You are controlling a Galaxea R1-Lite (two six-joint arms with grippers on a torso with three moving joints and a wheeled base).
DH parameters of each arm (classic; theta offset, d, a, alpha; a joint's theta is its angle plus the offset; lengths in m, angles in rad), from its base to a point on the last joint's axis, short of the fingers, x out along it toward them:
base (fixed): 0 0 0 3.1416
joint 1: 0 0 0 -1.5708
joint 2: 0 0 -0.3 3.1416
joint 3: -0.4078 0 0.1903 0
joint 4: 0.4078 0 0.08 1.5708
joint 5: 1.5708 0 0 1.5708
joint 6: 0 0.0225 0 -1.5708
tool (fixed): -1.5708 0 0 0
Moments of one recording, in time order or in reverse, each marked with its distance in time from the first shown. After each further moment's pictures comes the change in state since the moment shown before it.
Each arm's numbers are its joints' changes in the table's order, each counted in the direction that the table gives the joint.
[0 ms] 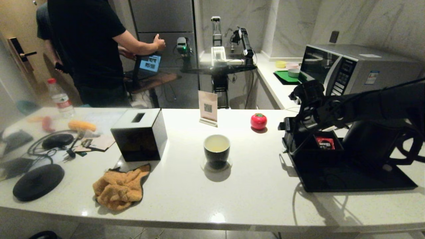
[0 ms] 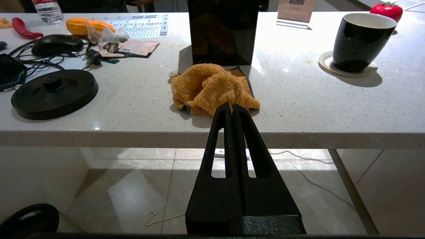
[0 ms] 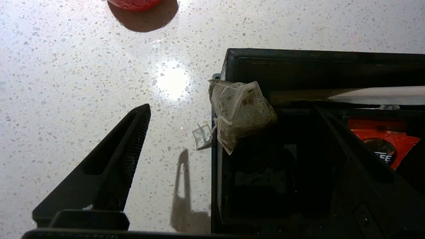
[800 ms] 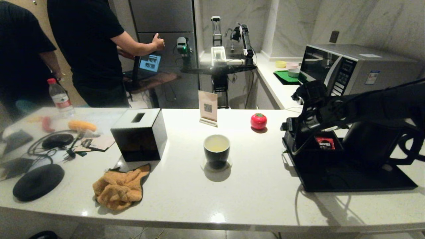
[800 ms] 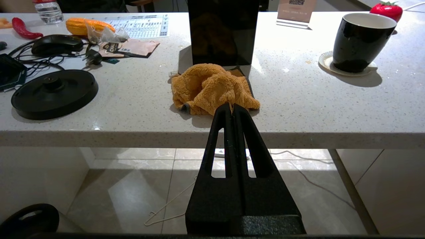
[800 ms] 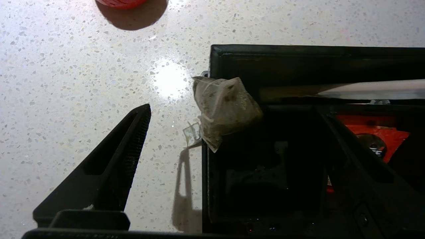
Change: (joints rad) left arm 0.000 0.000 0.000 0.000 0.000 0.000; right arm 0.014 0.006 0.014 0.000 0.000 0.001
